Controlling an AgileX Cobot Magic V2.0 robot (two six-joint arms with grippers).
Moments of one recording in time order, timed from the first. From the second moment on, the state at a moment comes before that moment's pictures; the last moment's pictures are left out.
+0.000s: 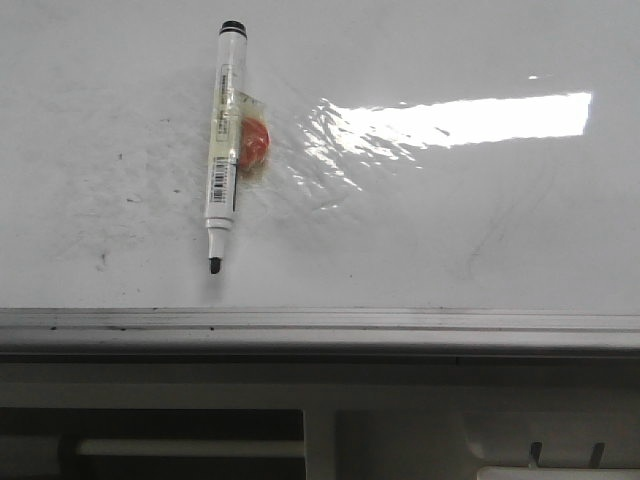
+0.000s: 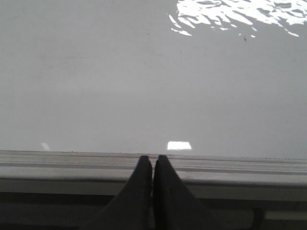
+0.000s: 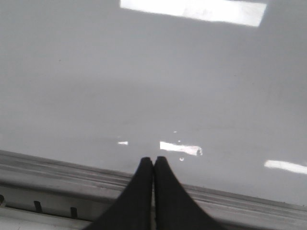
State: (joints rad) left arm -0.09 0.00 -0.01 0.02 0.33 -0.07; right arm -0.01 -0.01 0.01 -0.14 0.32 -0.03
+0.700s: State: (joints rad) left arm -0.09 0.00 -0.01 0.02 0.33 -0.07; right arm -0.01 -0.01 0.01 -0.18 0.33 -0.03
